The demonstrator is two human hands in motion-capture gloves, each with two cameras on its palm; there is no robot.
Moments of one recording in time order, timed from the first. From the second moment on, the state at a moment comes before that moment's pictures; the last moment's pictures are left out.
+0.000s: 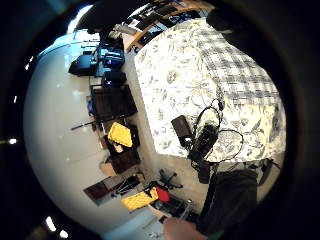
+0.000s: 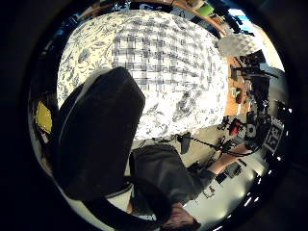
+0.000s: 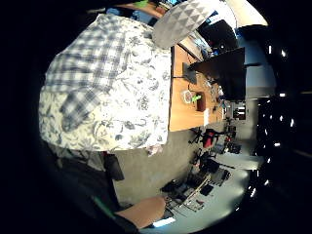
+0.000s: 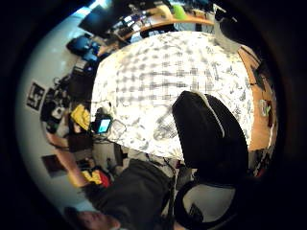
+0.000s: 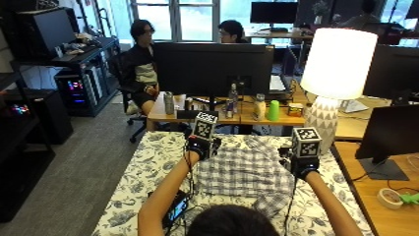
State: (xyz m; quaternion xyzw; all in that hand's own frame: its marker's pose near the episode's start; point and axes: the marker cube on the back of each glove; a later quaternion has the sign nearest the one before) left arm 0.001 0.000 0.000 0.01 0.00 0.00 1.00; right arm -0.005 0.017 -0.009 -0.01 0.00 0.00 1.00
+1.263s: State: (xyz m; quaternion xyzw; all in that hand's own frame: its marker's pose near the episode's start) left arm 0.060 -0.009 0.099 0.02 0.01 0.12 0.99; right arm -0.002 0.021 0.013 -0.06 -0.02 0.00 1.00
